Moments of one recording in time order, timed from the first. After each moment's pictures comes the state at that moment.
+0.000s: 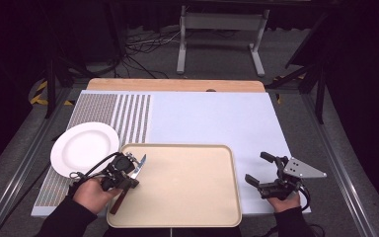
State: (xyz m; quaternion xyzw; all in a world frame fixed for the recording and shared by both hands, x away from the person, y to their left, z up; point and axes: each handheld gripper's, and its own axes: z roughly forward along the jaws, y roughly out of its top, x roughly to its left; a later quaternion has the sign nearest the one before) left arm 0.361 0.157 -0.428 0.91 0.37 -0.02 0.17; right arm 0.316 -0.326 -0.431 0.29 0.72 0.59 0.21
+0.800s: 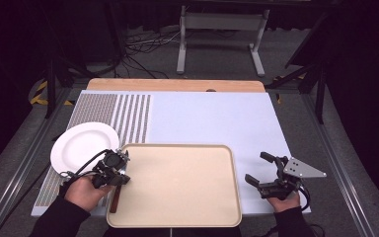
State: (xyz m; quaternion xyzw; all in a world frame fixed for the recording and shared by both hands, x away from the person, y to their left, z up) left arm 0.367 0.181 -0.428 0.90 0.40 0.00 0.17; right arm 0.316 -0.326 -0.431 0.29 0.72 0.59 0.21
